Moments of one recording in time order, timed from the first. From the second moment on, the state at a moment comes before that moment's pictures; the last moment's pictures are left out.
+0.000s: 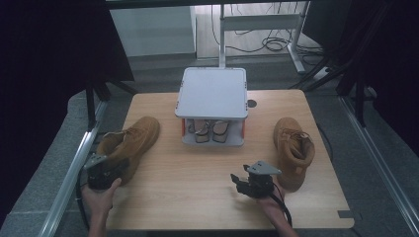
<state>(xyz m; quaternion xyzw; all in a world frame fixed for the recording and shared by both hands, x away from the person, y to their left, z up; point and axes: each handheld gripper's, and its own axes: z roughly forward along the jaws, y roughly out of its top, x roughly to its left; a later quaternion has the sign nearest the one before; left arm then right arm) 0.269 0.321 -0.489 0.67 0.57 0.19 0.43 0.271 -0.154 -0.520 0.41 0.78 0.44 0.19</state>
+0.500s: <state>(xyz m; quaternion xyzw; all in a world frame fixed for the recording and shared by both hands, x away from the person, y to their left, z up) 0.269 0.335 -0.489 0.66 0.59 0.19 0.44 0.270 -0.152 -0.522 0.41 0.78 0.43 0.19</state>
